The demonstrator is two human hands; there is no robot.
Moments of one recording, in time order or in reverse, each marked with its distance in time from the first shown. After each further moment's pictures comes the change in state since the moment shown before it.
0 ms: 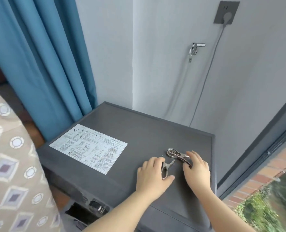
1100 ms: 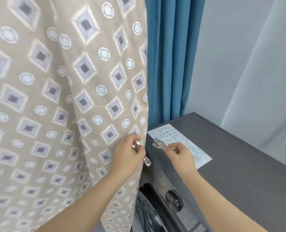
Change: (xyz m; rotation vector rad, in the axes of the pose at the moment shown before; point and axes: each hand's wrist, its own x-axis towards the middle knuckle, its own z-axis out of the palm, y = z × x) left_hand -0.147 -0.134 -0.171 -0.227 0.826 -0.441; right_hand -0.097 -0.209 0.088 0.479 -0.610 -0.410
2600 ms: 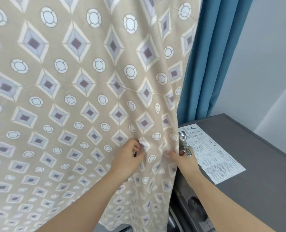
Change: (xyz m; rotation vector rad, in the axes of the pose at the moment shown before) left_hand 0.004 -0.067 -0.034 -0.036 -0.062 -0.222; right_hand 0.026 0.006 0.071 0.115 -0.111 0.158
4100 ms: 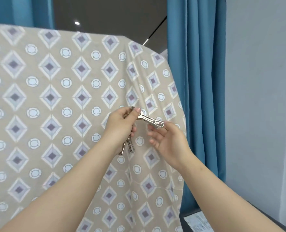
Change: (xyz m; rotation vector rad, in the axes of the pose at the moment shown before) left_hand 0.041 0.241 -0.184 -0.512 0.321 0.473; right_hand -0.074 -0.294 -0.011 0.882 -0.659 -0.480
